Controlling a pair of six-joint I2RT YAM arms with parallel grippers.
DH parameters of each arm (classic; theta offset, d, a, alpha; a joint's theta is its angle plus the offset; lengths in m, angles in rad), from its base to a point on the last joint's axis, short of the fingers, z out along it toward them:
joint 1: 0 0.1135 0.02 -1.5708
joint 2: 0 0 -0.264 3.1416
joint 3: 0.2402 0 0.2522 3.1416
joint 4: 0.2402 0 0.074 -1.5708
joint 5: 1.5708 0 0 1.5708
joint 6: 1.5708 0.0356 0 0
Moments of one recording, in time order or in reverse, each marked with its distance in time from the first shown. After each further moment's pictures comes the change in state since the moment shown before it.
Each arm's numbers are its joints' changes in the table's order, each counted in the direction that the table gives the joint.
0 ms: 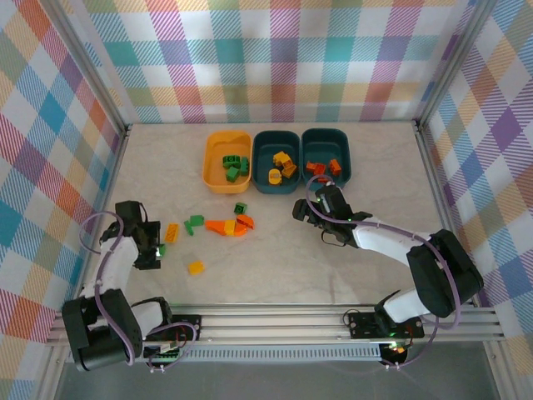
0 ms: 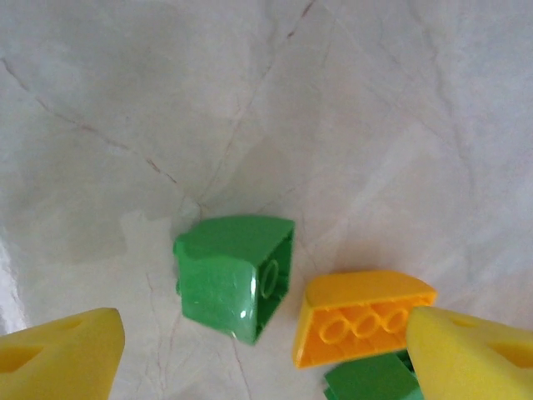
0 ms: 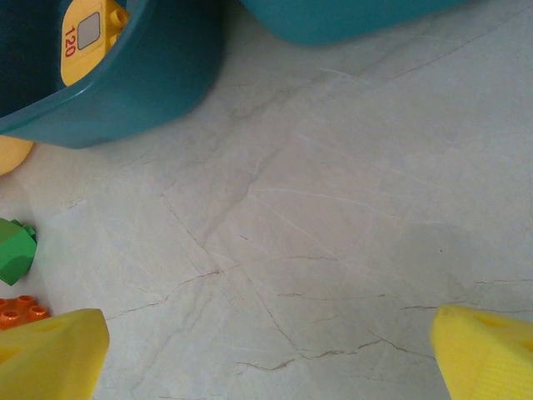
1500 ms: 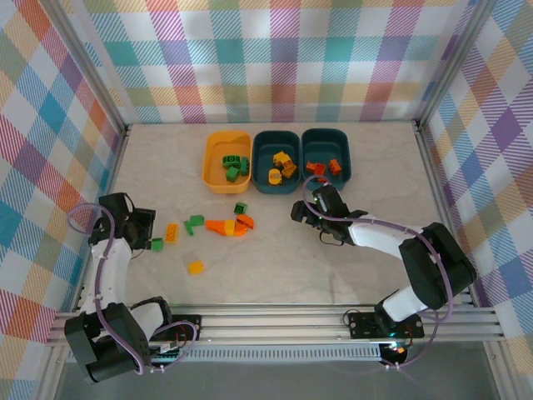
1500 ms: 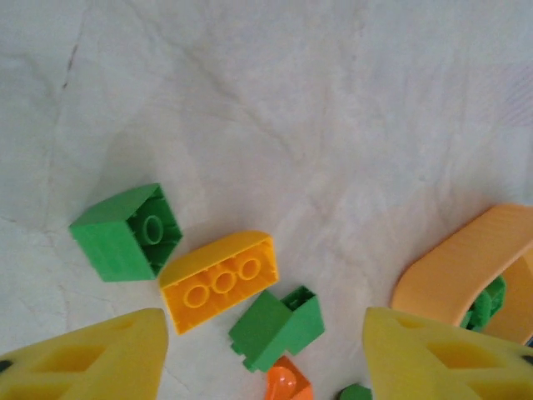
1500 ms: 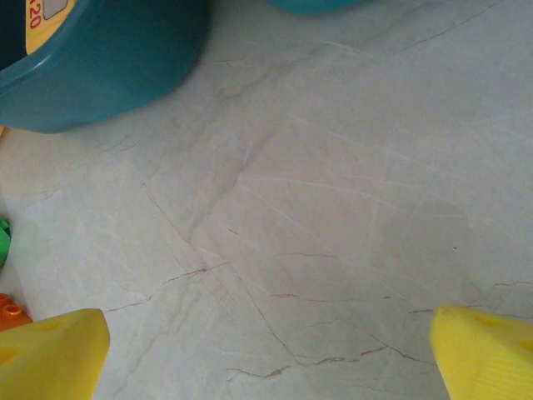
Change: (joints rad) left arm 0.053 -0.098 0.090 -0.046 0.117 0.241; right arm 0.000 0.061 0.020 0.000 -0.018 0.000
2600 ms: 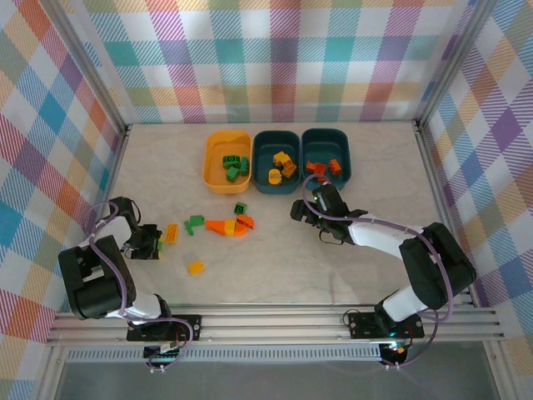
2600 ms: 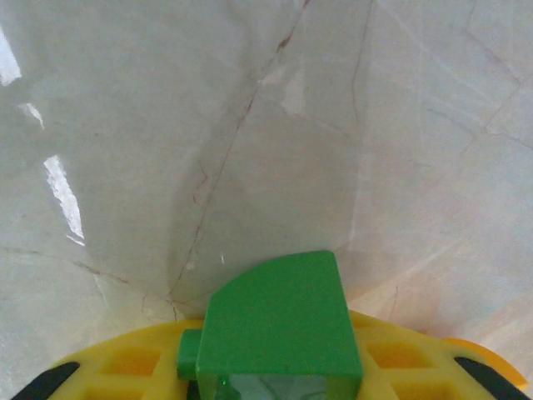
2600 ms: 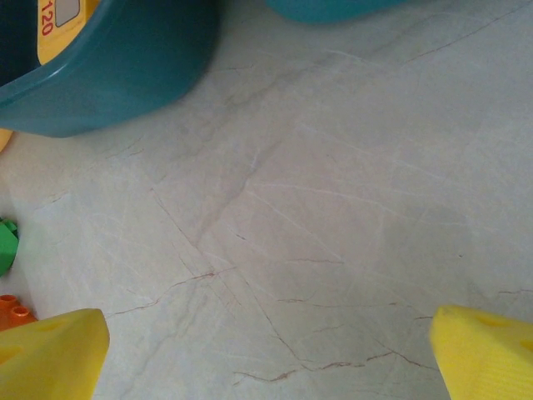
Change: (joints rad) left arm 0.060 0.420 -0.001 0.004 0.045 -0.017; right arm 0.000 0.000 0.008 0.001 0.000 -0.007
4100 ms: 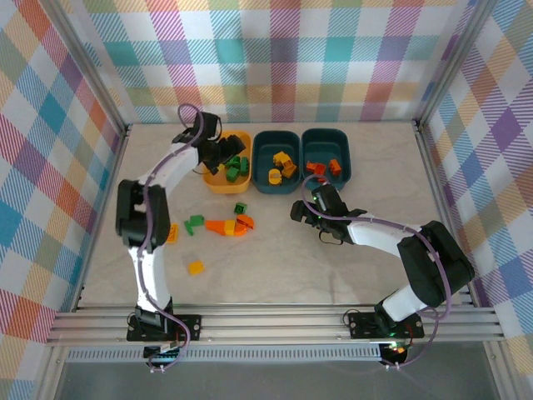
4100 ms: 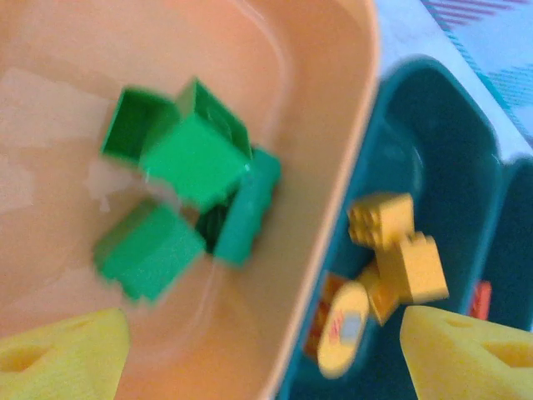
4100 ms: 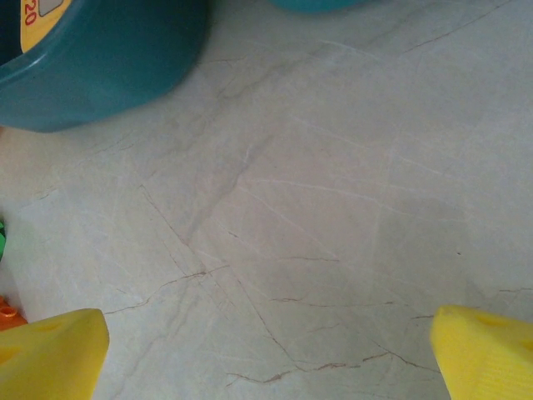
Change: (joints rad) left arm -0.638 0.481 0.933 -0.054 -0.003 0.344; right arm 0.000 0.015 0.004 0.006 0.000 0.000
